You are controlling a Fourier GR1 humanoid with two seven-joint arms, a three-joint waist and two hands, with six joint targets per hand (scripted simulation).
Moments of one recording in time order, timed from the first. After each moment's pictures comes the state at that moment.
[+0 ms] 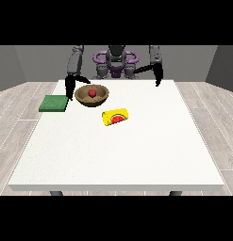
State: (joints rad) left arm -0.42 0.07 0.00 -1.14 -0.13 0.15 -0.25; right arm -0.30 -0.10 -0.28 -0.94 -0.15 0.09 -0.34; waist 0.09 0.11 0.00
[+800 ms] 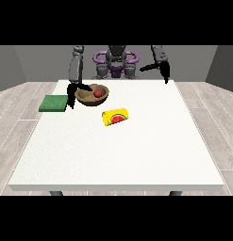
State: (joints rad) left arm -0.39 0.13 0.03 -1.26 -0.09 0.05 -0.25; right arm -0.42 -0.13 -0.32 -0.62 -0.17 0.07 -0.55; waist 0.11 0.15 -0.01
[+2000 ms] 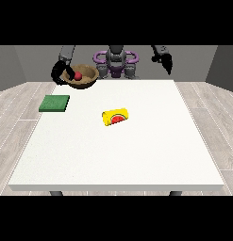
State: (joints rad) left arm -0.28 0.15 0.09 -1.13 -0.05 0.02 -0.24; right arm -0.42 -0.28 -0.08 -0.81 0.16 -0.29 0.17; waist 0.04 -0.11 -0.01
